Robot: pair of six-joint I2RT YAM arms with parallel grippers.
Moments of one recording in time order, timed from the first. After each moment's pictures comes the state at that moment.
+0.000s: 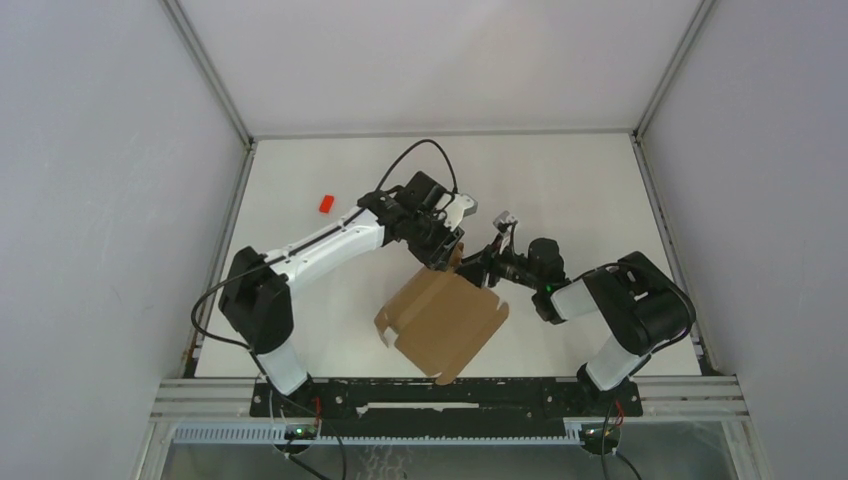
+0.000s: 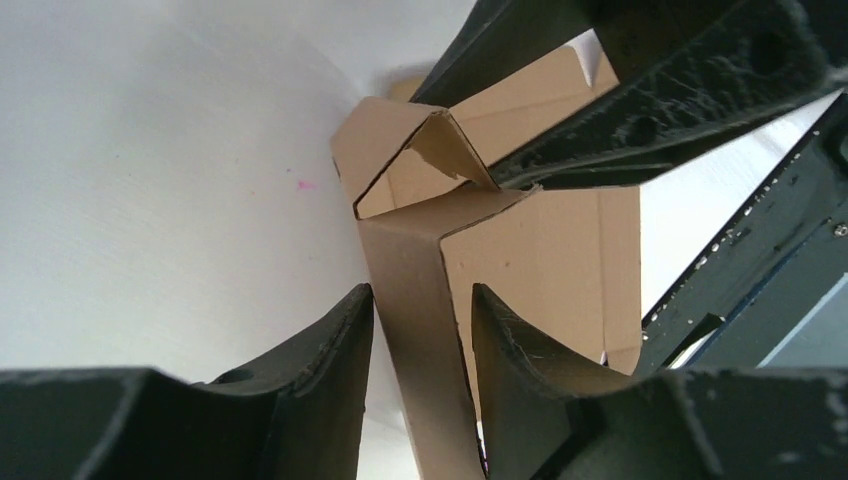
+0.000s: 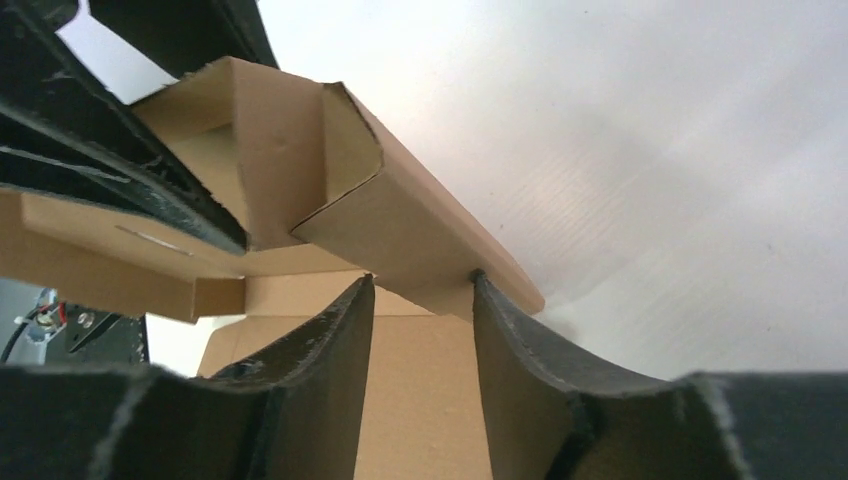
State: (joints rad) left arm -0.77 1.72 1.44 -0.75 0.24 0.05; right arm 0.45 1.64 0.37 1.08 -0.63 0.38
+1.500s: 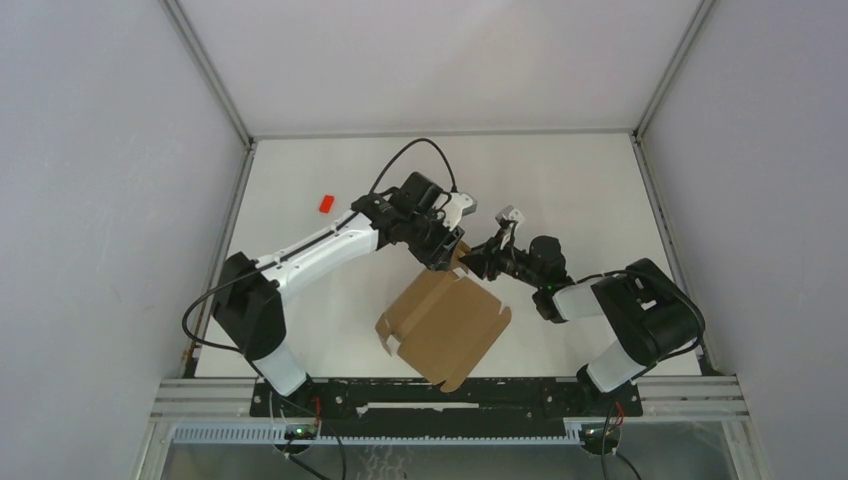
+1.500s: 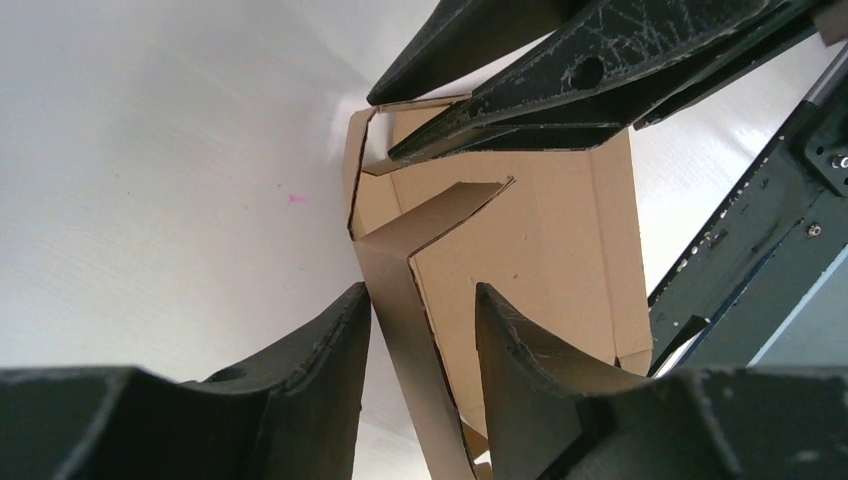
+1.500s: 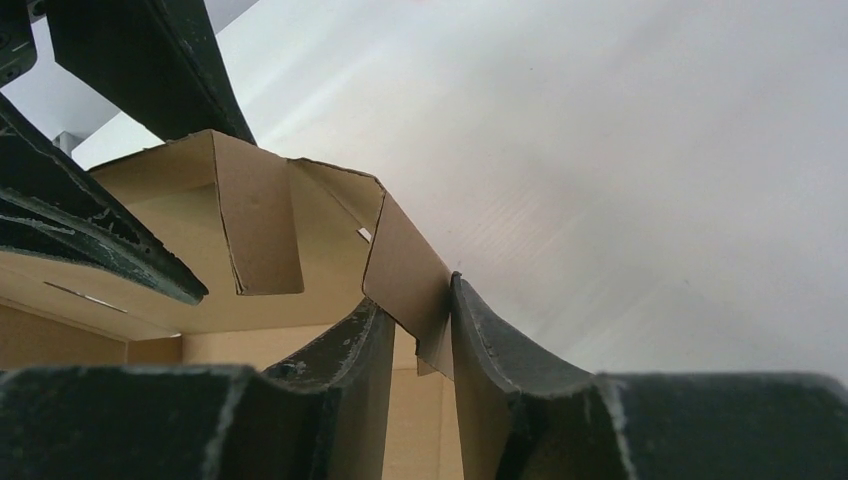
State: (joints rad) left arm -0.77 1.67 1.40 -0.71 0.27 0.05; right arm 0.46 1.58 0.38 1.05 -0.53 0.31
